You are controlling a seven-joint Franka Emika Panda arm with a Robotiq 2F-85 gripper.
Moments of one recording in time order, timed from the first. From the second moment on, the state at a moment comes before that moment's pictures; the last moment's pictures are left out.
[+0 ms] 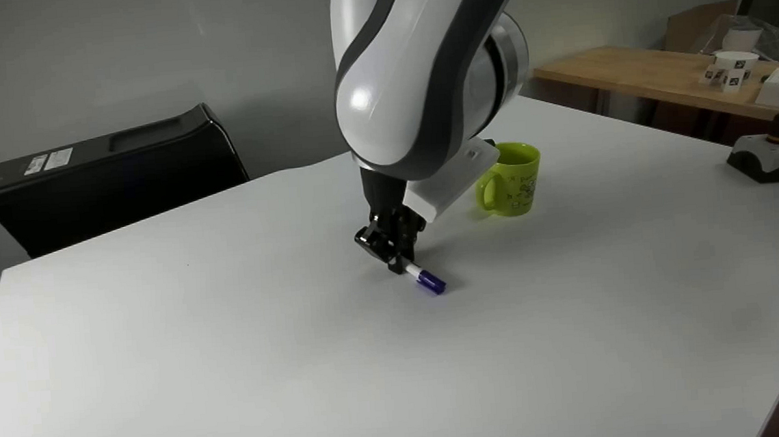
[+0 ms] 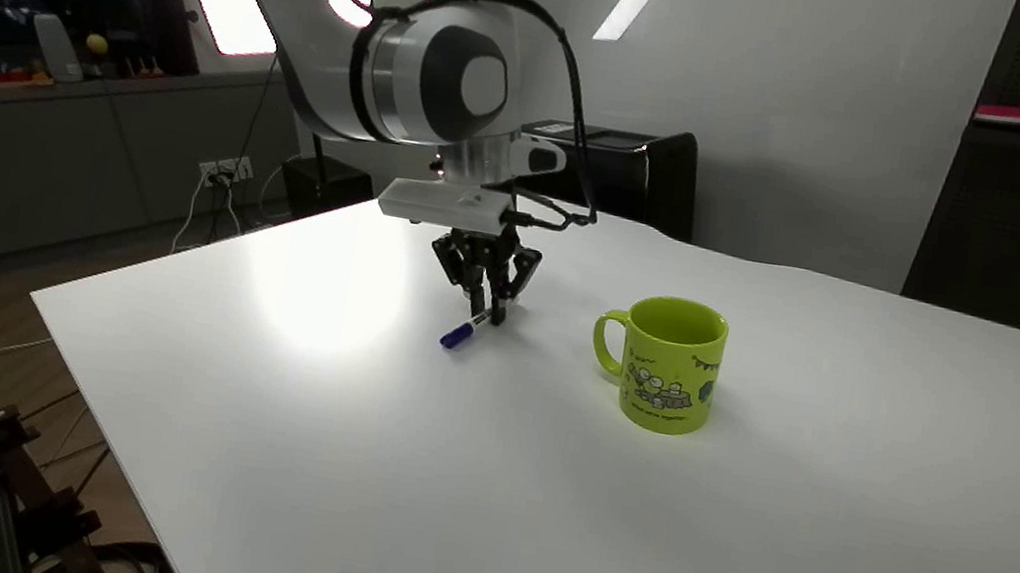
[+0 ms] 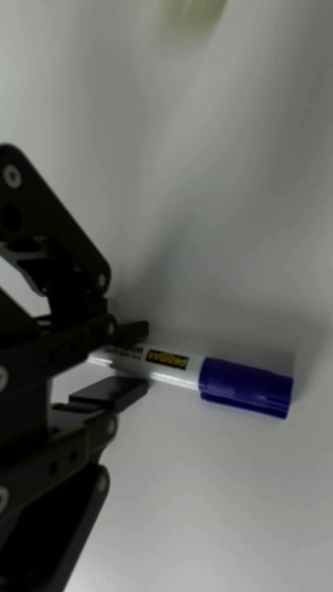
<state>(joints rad) 0.24 0.74 0.01 -1.88 -0.08 2.67 0.04</state>
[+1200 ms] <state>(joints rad) 0.17 0.70 -0.05 -1.83 -0.08 2.55 0.05</state>
